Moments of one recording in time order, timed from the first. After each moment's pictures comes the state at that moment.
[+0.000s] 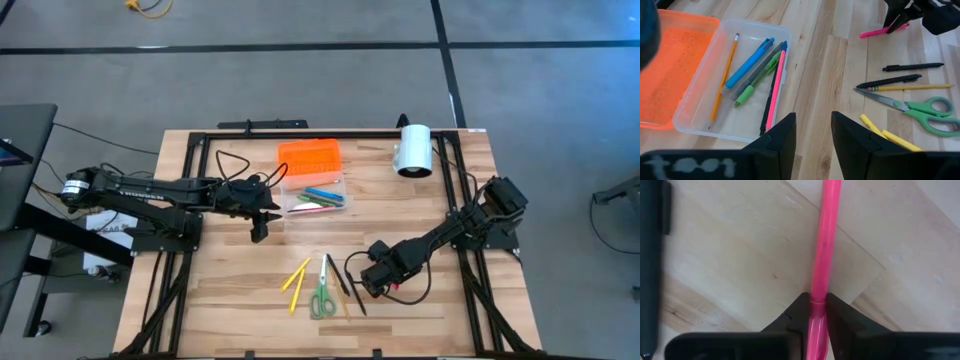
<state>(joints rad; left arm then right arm) 0.00 1.08 0.73 -0.34 -0.09 -0.24 0.48 1.79 1.01 -0.73 0.02 1.33</state>
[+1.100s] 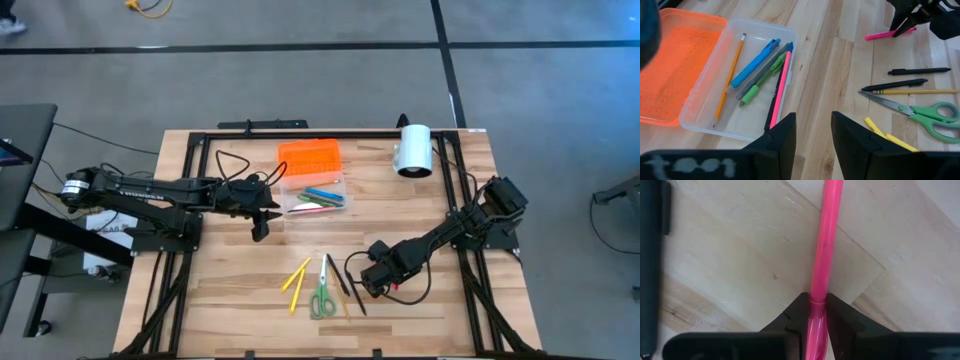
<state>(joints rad) 0.00 1.08 0.73 -0.34 -0.12 -0.26 0.48 1.79 1.01 -0.73 0.02 1.33</state>
